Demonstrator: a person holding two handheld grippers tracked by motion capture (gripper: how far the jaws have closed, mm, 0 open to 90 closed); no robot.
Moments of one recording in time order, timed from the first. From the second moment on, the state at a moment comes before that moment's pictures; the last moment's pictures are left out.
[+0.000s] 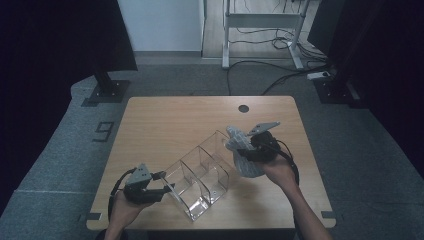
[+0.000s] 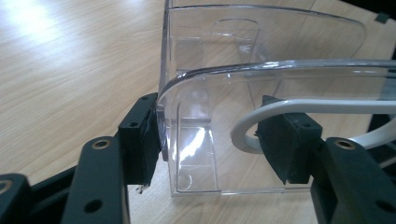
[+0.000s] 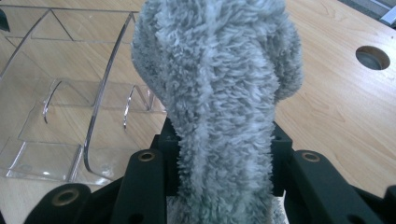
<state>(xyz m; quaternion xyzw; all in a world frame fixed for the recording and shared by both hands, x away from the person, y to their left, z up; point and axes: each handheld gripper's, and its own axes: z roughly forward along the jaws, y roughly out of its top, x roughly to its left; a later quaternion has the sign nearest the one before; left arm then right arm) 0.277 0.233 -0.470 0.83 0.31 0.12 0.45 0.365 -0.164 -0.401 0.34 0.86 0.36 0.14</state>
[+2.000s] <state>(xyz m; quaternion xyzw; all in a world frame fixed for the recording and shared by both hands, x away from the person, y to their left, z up) 0.274 0.224 -0.471 0.83 0.32 0.13 0.45 0.372 -0.181 -0.503 0.39 0.86 0.30 0.11</state>
